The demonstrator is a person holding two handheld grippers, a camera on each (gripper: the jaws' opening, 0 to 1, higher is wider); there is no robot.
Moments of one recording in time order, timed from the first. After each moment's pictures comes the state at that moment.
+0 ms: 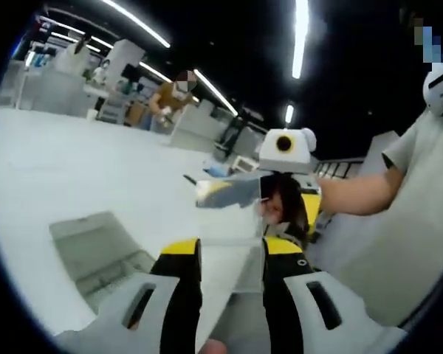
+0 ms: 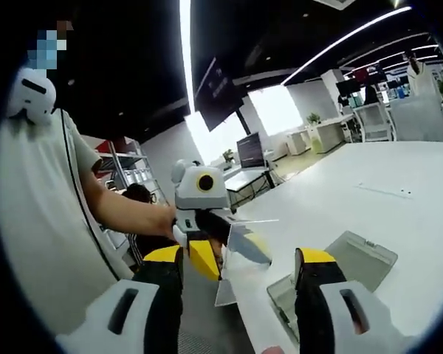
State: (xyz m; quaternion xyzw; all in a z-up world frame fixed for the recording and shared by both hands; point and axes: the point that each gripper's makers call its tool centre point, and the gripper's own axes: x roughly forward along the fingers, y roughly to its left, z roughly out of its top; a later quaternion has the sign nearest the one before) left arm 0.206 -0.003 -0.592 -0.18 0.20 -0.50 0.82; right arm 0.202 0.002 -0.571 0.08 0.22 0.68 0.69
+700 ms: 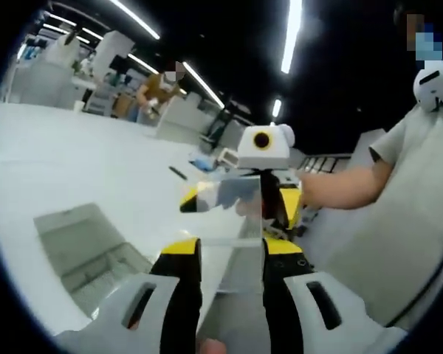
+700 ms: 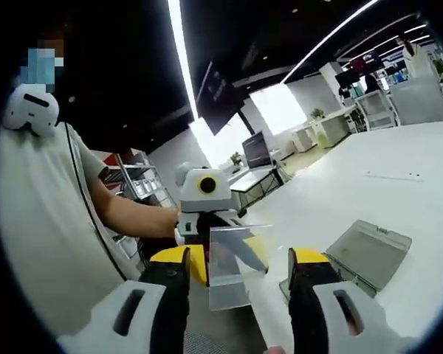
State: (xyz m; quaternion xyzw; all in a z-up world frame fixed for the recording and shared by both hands) left arm 0.190 -0.012 -0.597 -0.18 0.22 -0.54 0.80; right arm 0.195 0.002 -0.582 0.12 0.24 0.69 0.67
